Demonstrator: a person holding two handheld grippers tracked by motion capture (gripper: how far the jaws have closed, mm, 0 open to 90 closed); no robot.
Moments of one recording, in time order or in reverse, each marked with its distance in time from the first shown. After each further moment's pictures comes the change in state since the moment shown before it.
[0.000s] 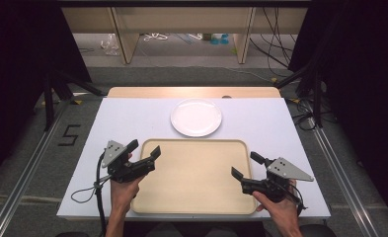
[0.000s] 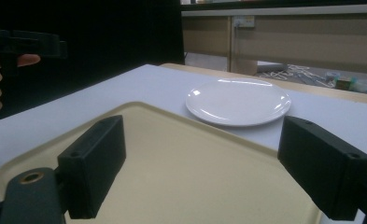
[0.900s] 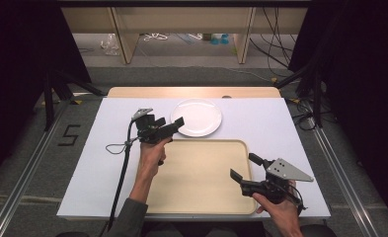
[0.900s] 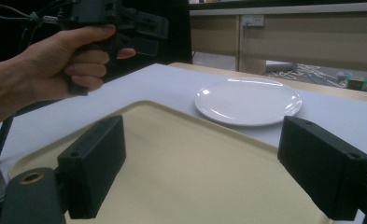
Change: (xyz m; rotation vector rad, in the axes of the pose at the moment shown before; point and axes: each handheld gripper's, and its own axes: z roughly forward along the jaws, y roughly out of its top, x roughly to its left) left arm 0.001 0.030 0.117 0.126 -0.090 -0.268; right arm 0.003 0.000 0.000 -0.013 0.026 0.002
